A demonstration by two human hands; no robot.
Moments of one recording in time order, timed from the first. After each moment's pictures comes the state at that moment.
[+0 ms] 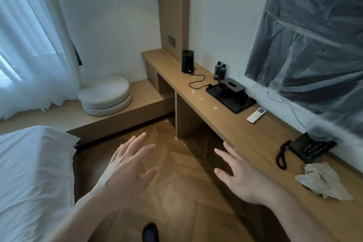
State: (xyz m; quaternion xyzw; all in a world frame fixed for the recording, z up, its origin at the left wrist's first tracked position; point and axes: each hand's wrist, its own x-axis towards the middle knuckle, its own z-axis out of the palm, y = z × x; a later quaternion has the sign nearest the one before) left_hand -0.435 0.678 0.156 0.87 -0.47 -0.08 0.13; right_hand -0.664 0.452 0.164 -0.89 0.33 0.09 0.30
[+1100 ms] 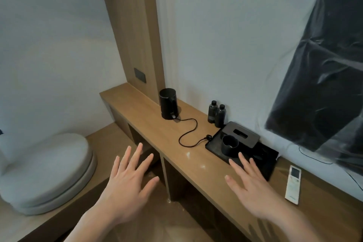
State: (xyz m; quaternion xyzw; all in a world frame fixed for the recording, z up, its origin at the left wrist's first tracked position) left_hand -0.009 0.248 0.141 0.84 -0.54 -0.08 0.02; right_hand -0.303 0.075 0.121 -0.83 0.48 0.06 0.29
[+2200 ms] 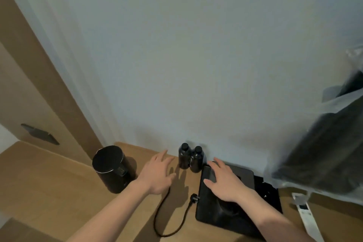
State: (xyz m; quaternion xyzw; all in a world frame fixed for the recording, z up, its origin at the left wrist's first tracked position) left_hand 0.141 -0.296 0.042 0.62 -0.75 -0.21 -0.02; right_hand -0.123 -0.281 0.035 -0.70 0.63 -0.01 0.33
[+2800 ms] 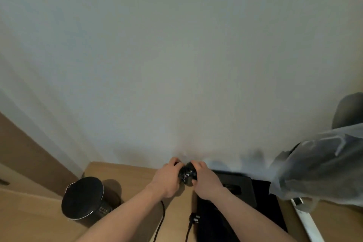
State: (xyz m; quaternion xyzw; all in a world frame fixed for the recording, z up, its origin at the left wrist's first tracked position) left_hand 0.107 -0.423 -0.037 0.51 -0.82 -0.25 -0.05; right_hand -0.071 -0.381 -0.027 -0.65 0.70 0.00 0.30
